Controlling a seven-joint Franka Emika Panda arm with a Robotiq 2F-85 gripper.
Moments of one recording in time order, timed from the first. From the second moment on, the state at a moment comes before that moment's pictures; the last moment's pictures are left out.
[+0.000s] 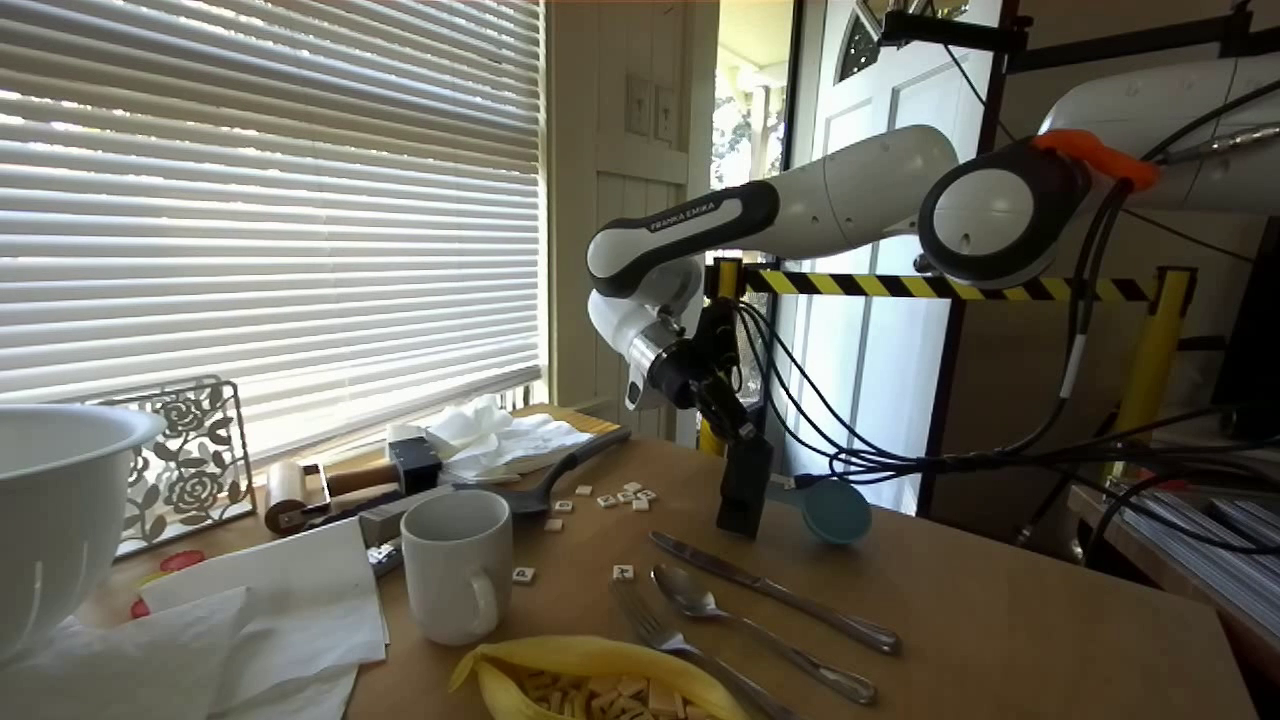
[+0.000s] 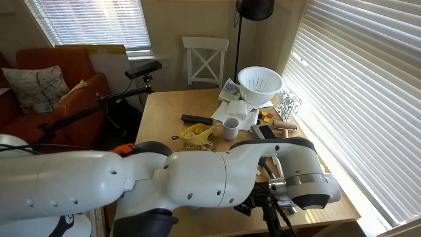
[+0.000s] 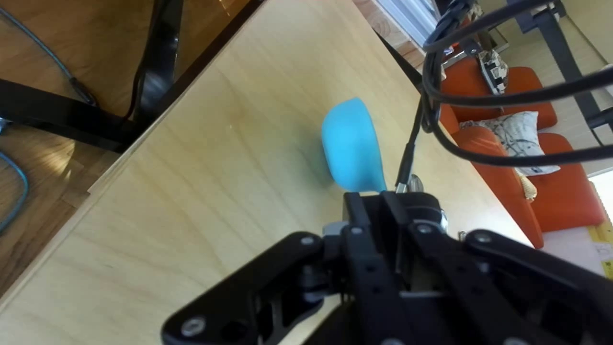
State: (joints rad) arm -0.46 1.48 0.11 -0.46 0.13 0.85 -0.61
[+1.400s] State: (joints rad) arm -0.41 1.36 0.08 -0.43 0.15 1.11 -0.03
